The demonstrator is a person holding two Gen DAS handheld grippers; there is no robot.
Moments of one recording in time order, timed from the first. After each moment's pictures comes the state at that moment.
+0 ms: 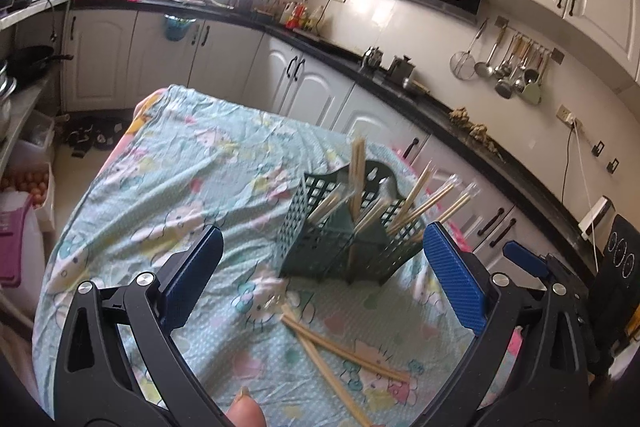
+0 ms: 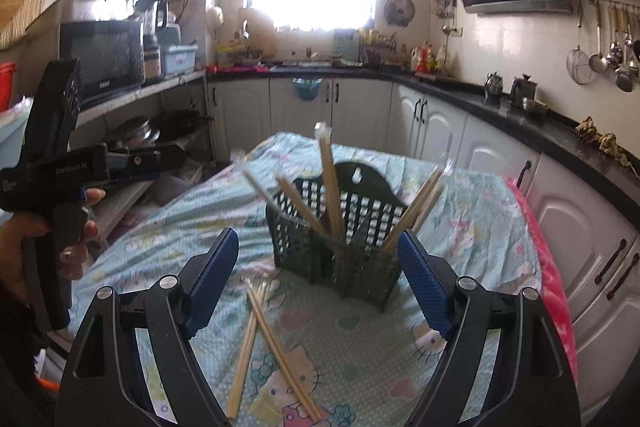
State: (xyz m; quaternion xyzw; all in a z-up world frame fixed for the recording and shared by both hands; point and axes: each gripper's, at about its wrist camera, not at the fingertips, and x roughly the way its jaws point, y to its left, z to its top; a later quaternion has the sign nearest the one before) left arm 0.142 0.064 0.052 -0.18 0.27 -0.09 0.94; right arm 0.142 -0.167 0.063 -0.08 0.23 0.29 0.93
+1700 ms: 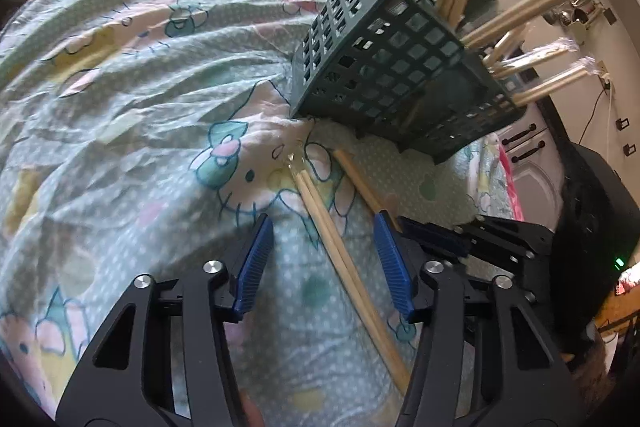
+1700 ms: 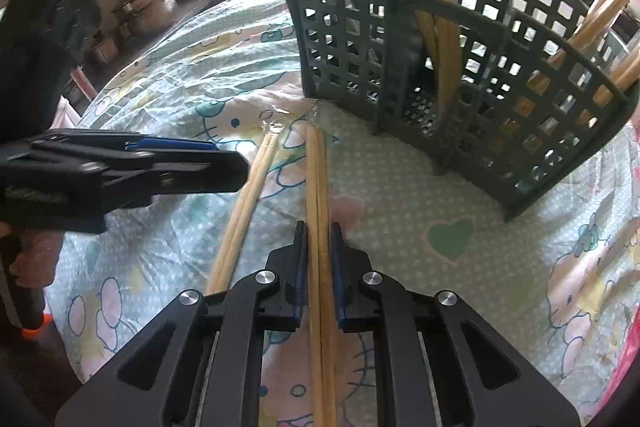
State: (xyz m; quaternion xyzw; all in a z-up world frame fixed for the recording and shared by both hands) left arm 0.211 0.042 -0.100 -0.22 0.49 -0.13 0.83; right arm 0.222 -0.097 -0.089 -0.15 0.47 0.34 0.80
